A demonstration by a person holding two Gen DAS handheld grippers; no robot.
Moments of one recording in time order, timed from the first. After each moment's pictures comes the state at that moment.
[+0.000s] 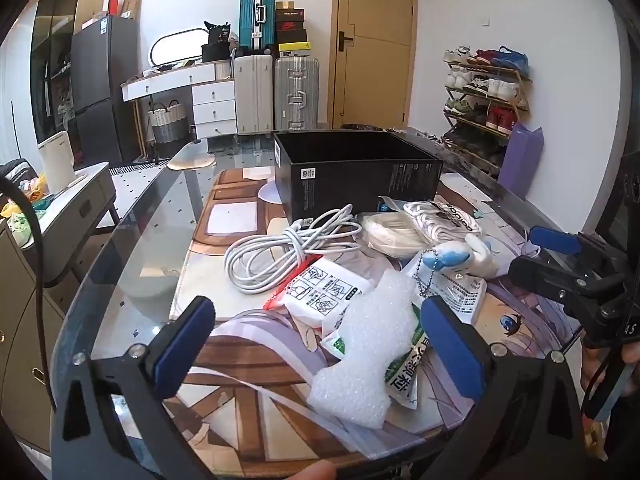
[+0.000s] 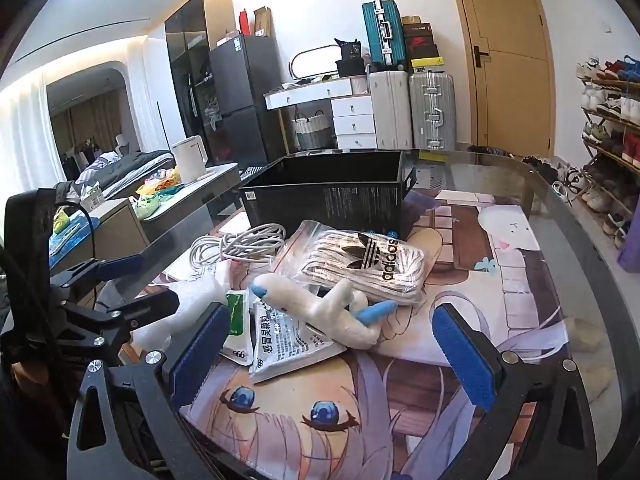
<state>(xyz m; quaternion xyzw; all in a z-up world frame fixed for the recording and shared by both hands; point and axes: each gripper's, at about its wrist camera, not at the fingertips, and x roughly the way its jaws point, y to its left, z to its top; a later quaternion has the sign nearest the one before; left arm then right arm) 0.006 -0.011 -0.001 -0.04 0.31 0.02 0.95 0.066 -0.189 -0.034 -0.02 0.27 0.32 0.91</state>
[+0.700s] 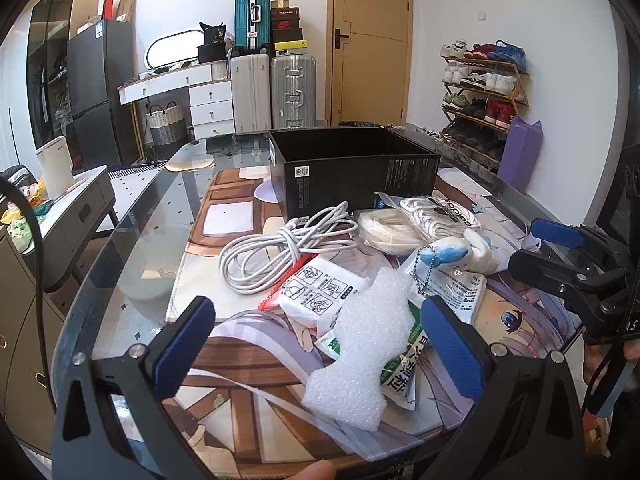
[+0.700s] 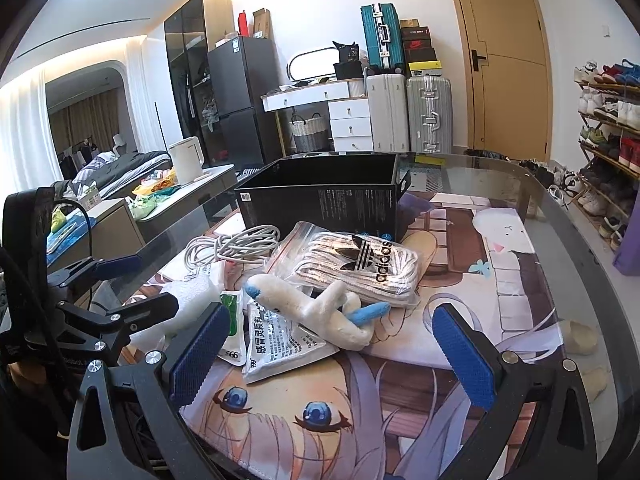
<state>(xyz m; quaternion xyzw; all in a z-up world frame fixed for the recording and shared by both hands) 0.009 -0.014 -0.007 -0.03 0.31 0.02 0.95 0.069 -0.189 -0.037 -0.02 0.27 0.31 0.91</state>
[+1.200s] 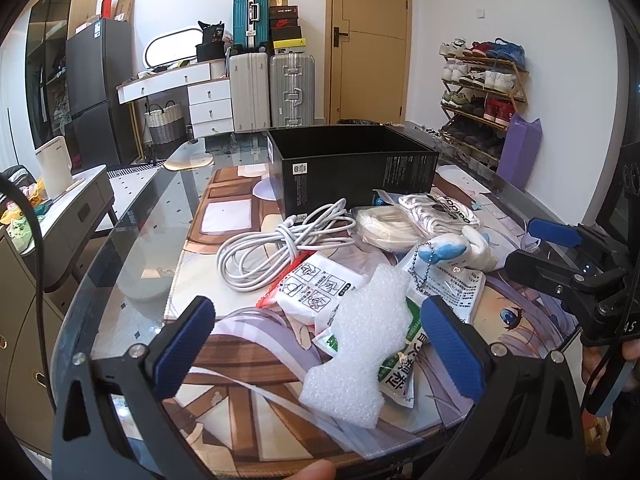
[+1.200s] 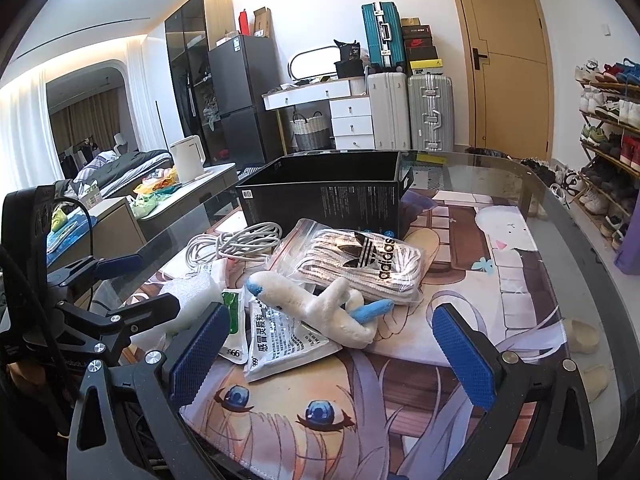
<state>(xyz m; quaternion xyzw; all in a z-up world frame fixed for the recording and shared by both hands) 0.007 -0.016 -0.007 -0.03 0.31 0.02 0.95 0.069 -0.188 -0.038 -0.02 0.27 0.32 0.91</state>
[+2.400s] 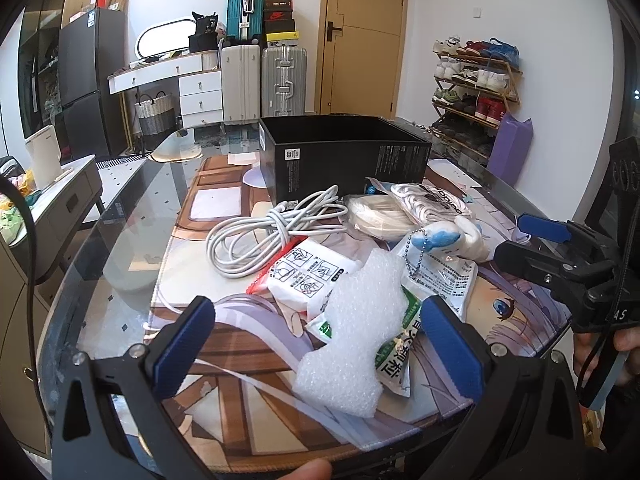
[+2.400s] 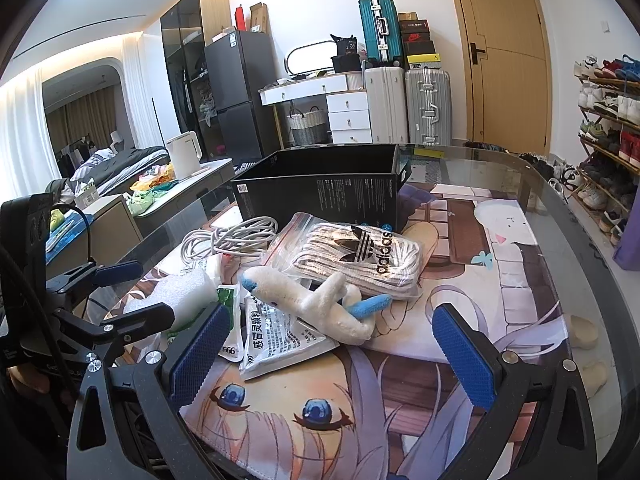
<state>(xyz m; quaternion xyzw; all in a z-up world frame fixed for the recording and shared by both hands) 0.005 -0.013 -0.012 -0.04 0.32 0.00 0.95 0.072 -0.186 -0.044 -0.02 0.28 0.31 0.91</state>
